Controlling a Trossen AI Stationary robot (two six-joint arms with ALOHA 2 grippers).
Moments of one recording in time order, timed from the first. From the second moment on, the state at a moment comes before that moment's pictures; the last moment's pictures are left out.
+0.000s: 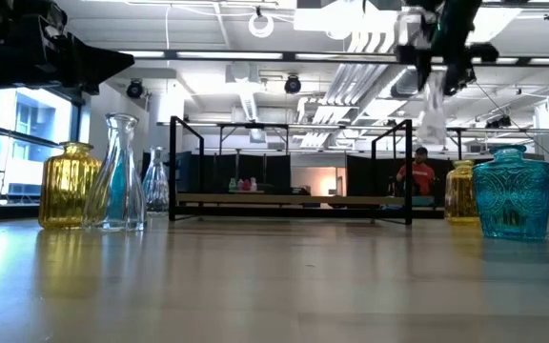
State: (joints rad) left arm 0.41 0.01 0.01 0.20 0.20 0.11; right arm -0.67 1.14 1.20 -0.91 0.68 0.68
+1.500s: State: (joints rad) left arm 0.41 0.01 0.01 0.23 0.20 0.09; right arm -0.54 1.81 1.54 -0.68 0.54 0.59
